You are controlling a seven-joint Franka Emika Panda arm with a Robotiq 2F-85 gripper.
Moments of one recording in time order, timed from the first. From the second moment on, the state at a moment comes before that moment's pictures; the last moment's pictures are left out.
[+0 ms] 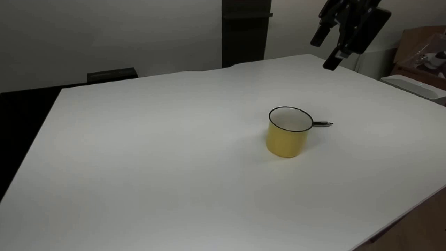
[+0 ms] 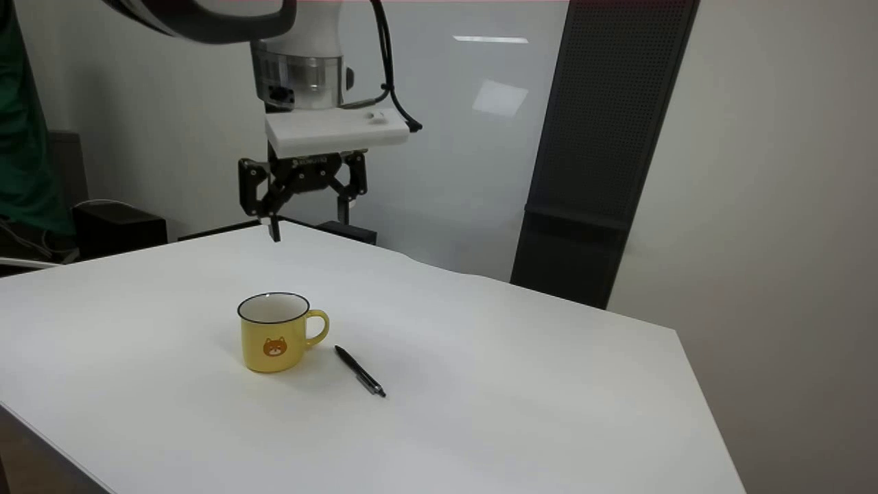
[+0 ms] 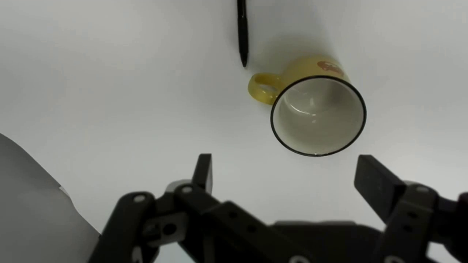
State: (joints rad) arm 0.44 -0.04 -0.42 -2.61 0.37 2.86 -1.39
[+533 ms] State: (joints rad) arm 0.37 0.11 -0.49 -2.62 0.20 2.98 -1.29
